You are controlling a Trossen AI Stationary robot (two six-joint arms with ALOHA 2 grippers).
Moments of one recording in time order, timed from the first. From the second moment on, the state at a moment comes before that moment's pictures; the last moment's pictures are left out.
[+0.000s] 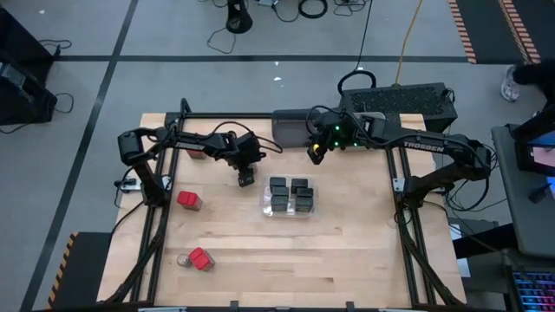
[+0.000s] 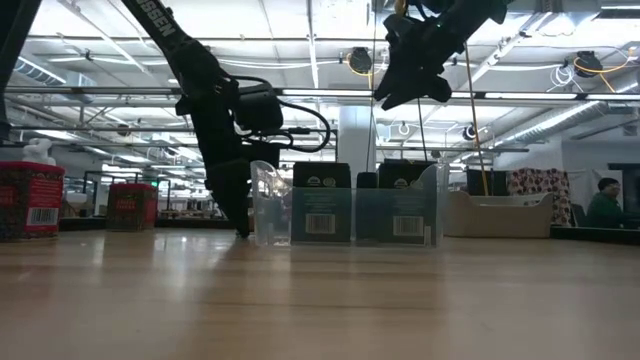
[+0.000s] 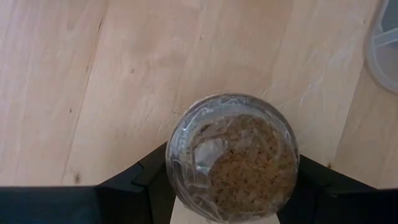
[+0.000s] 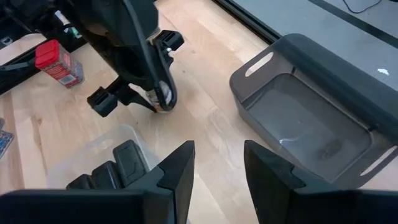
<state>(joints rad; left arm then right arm) 0.40 1.75 0.93 -0.40 0.10 0.11 -0.33 1.36 1.15 -0.49 0.03 0.35</state>
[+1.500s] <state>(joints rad) 0.44 1.62 0.96 -0.47 0.15 0.16 -0.38 1.36 1.15 -0.43 0.03 0.30</state>
